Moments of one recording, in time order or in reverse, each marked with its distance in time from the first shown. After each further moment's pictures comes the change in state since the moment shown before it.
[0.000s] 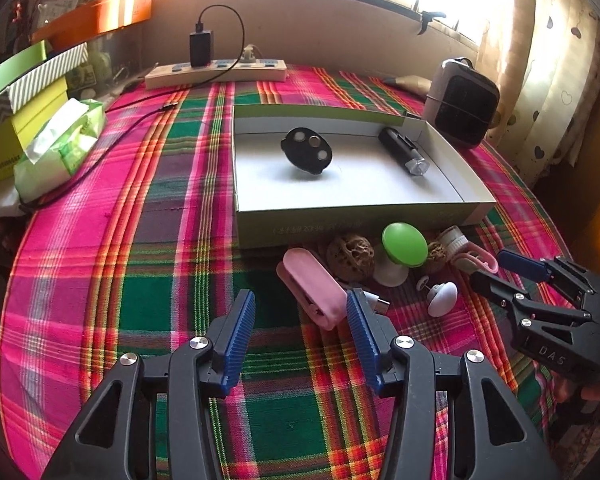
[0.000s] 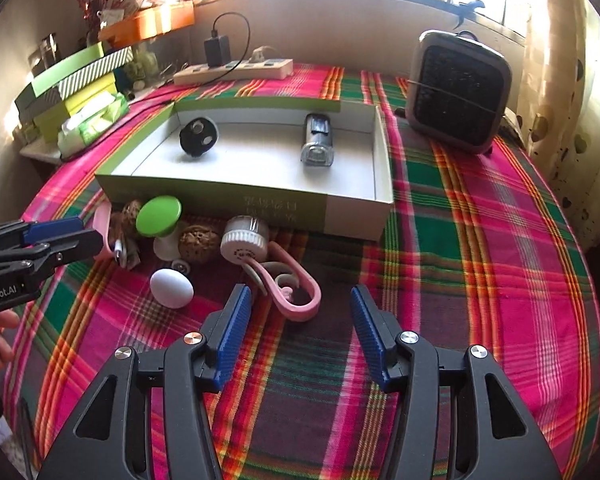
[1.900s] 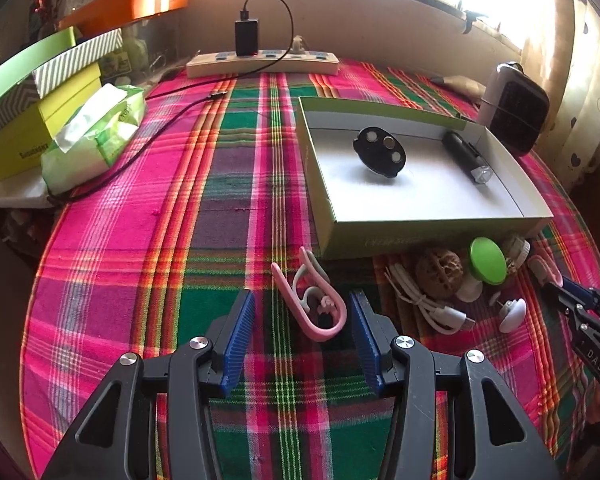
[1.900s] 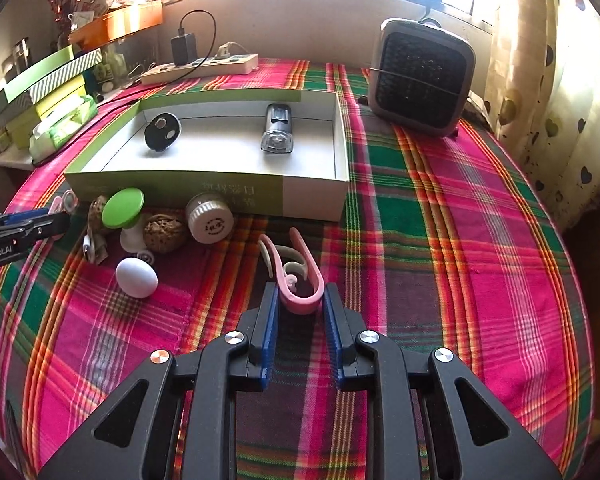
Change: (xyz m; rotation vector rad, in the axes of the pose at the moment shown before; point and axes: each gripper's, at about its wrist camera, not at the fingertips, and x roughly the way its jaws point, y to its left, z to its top) left arm 0.013 0.037 0.007 -0.046 0.020 0.113; right arm -0.004 -0.008 -0.007 0.055 0.010 -0.104
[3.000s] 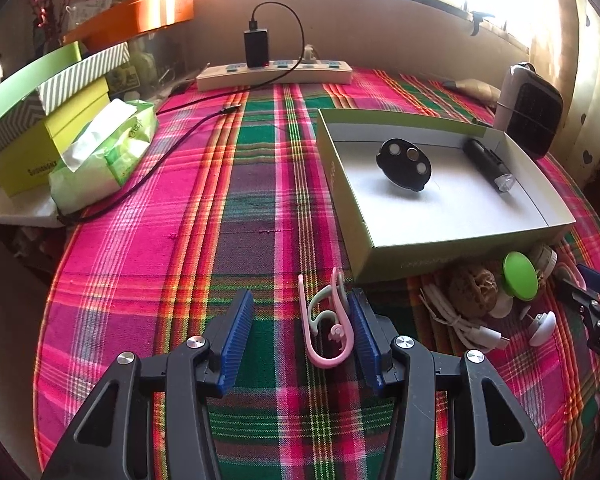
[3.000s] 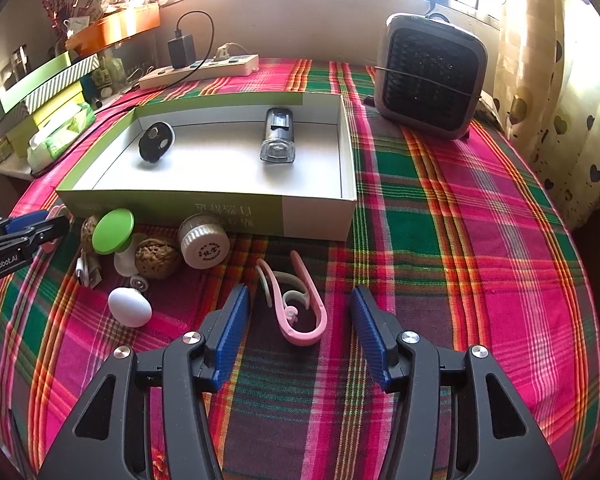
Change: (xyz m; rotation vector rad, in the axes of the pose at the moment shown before) left arm 0.008 0.009 0.007 0.033 -0.041 0.061; right arm 0.013 -0.002 0.012 0.018 0.008 0.033
